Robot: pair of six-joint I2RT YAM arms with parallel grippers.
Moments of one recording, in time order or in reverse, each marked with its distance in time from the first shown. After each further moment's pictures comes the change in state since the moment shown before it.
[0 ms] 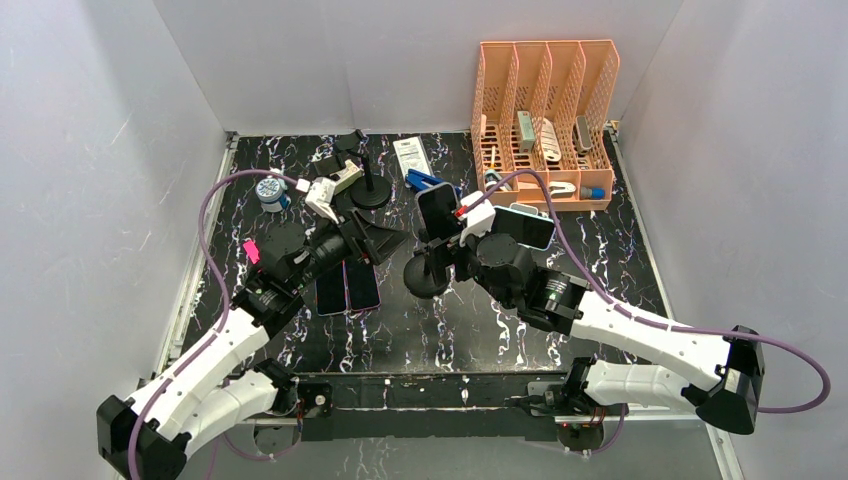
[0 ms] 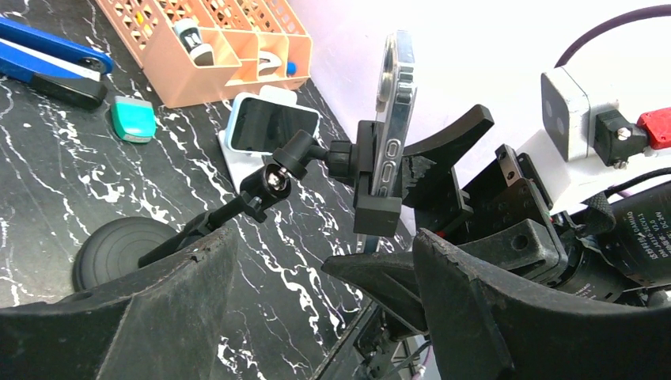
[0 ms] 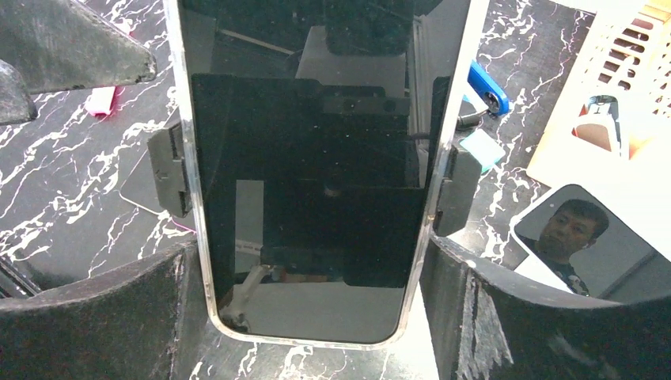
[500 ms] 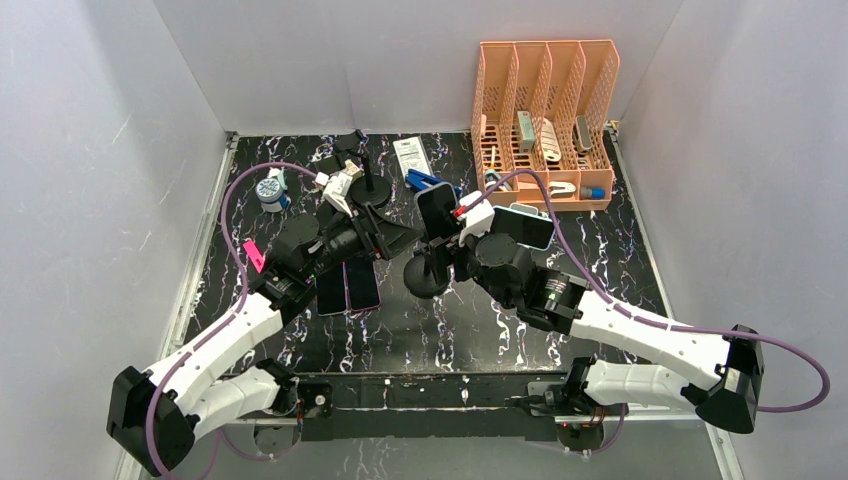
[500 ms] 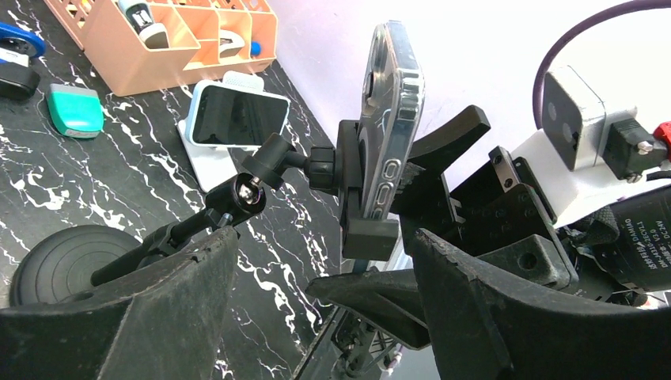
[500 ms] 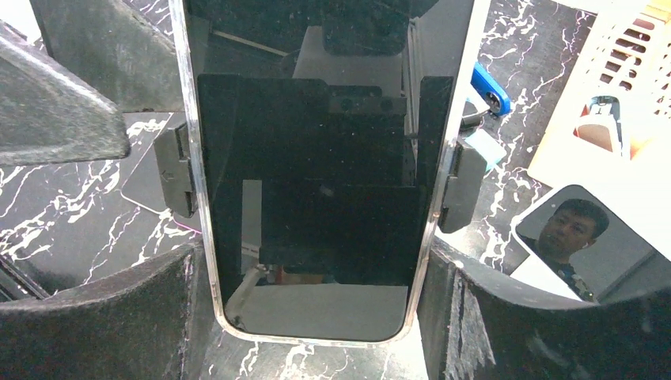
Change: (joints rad) left arm 0.000 0.132 0.004 0.148 0.108 -0.066; right arm 0.001 0.005 0.003 0.003 0.006 0.001
